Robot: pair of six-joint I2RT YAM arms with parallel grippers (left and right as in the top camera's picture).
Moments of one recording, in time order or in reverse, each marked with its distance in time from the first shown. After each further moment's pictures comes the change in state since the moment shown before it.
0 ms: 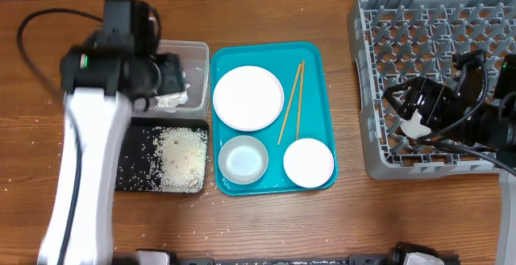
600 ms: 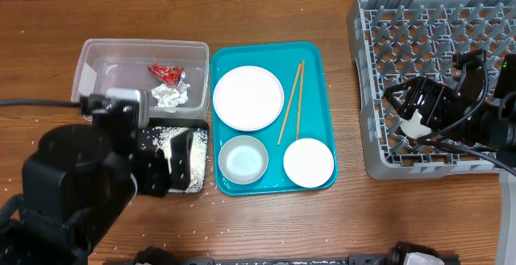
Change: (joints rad) left arm -0.285 -0.524 0.012 -0.126 -0.065 0.014; right arm 0.000 0.000 0.000 0.000 0.003 0.000
